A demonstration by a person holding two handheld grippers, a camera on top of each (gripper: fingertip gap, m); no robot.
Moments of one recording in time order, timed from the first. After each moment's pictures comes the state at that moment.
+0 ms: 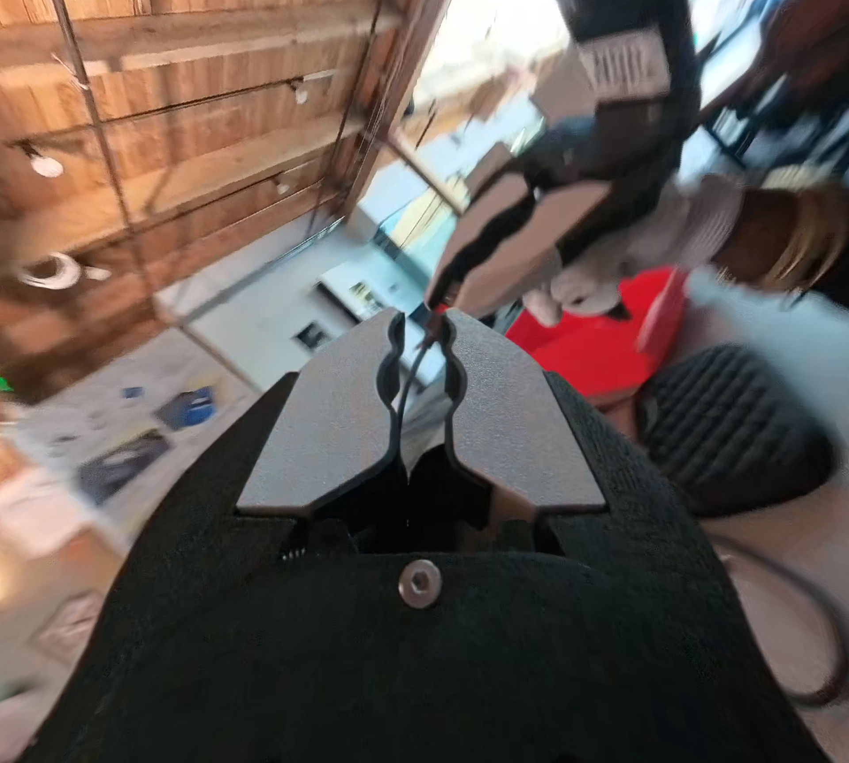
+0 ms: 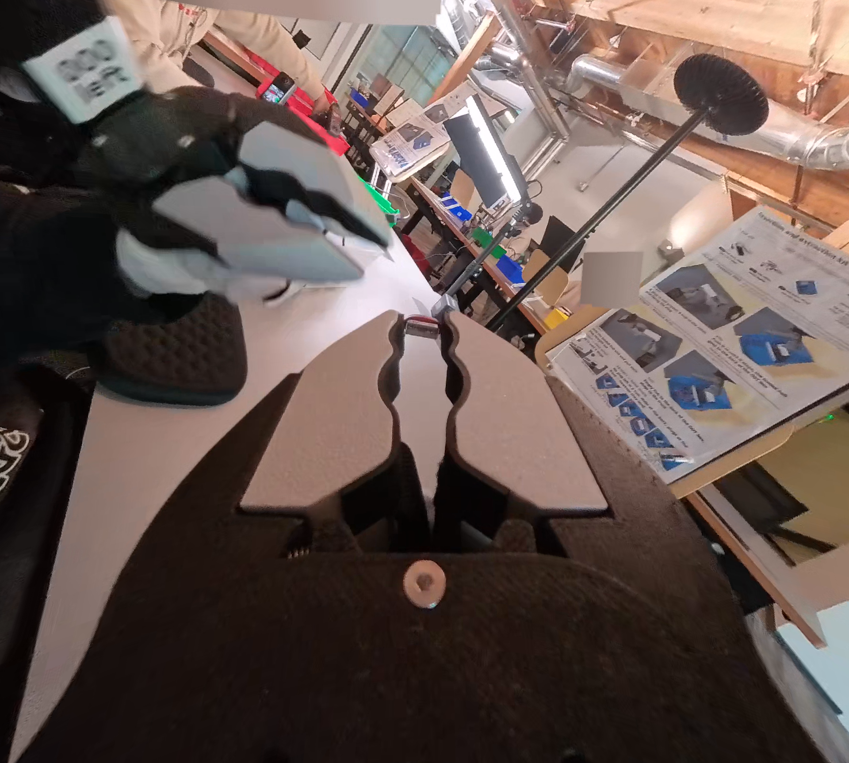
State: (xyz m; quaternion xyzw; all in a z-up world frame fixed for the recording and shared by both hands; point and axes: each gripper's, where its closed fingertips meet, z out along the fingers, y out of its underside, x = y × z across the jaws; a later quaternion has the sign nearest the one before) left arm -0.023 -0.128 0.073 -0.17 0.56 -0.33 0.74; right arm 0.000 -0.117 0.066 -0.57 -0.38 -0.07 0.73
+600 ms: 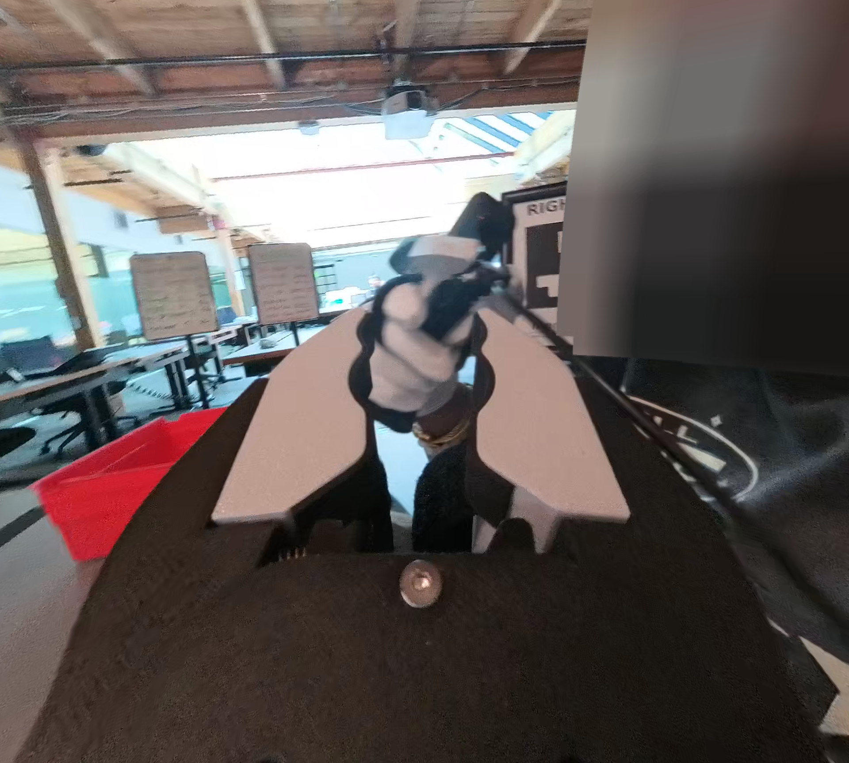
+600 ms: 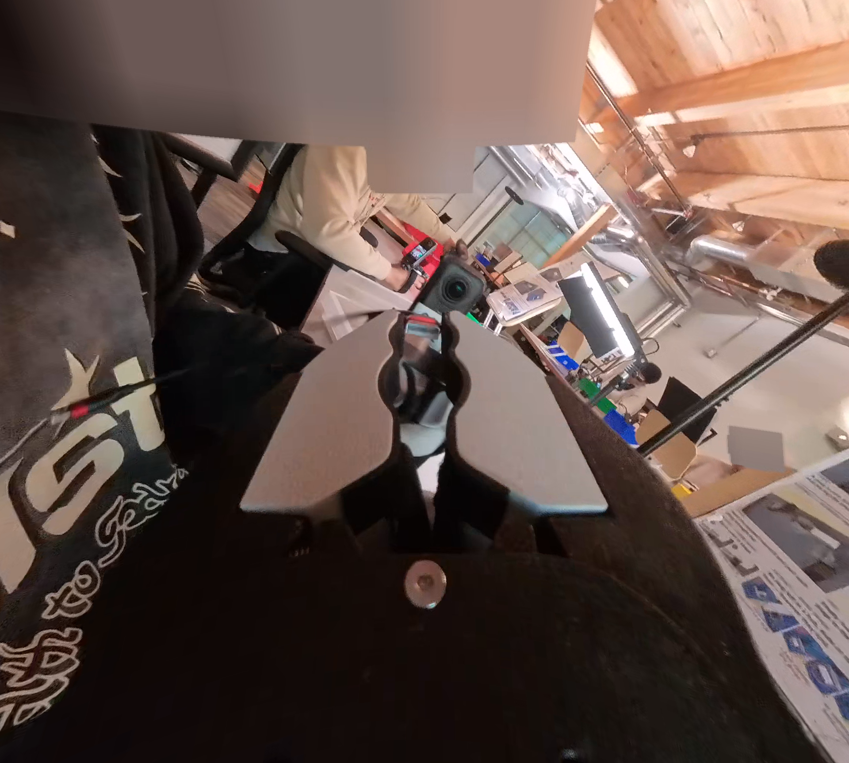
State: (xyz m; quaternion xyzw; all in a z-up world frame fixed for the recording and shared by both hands) left arm -0.027 -0.147 0.057 -0.15 0.52 -0.76 0.36; right arm -0.052 -0.169 0.071 -0.43 -0.49 0.09 0.75
